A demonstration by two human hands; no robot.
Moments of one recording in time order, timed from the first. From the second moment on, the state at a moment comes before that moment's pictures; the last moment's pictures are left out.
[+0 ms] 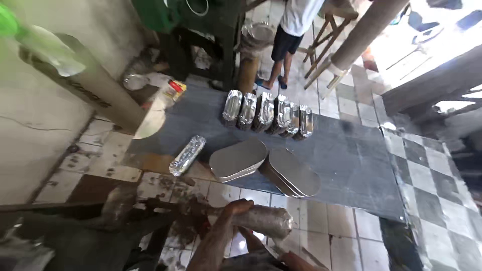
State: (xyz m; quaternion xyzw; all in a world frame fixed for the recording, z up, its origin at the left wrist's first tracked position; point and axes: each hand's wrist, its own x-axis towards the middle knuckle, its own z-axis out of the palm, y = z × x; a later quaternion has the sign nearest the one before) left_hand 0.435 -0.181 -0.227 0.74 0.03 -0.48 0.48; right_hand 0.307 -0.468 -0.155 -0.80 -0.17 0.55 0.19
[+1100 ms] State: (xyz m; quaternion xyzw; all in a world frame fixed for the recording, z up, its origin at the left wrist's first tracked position) left_hand -0.048 0.124 -0.009 0.93 0.22 -0.19 0.23; right_hand 0.252 0.099 -0.093 -0.51 -0.85 0.14 0.02
